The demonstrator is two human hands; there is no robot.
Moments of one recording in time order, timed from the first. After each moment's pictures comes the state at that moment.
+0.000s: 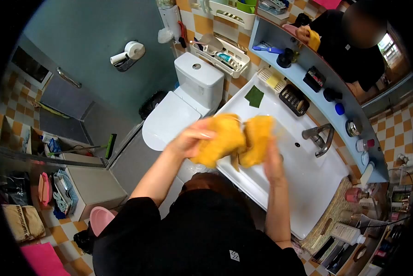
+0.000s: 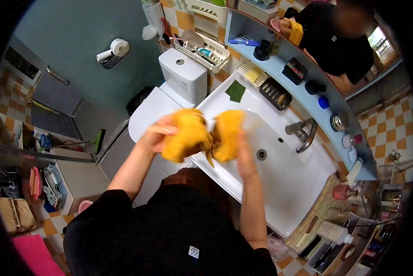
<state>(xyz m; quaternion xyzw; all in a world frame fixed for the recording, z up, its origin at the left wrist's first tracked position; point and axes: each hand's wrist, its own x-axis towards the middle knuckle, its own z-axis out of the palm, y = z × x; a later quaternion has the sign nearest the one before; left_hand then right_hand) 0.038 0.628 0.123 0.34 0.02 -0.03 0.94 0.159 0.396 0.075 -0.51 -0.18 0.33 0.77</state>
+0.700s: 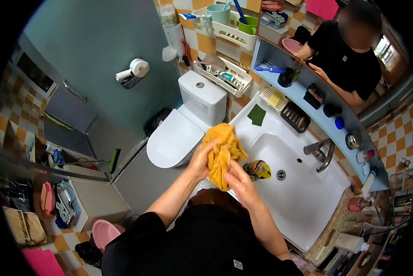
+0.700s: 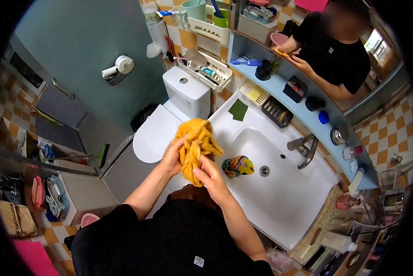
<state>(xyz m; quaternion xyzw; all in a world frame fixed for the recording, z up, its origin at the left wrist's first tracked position) 0.053 0.615 0.063 0.31 0.19 0.12 0.93 0.101 0.444 0.073 -0.45 -0.20 0.49 0.72</state>
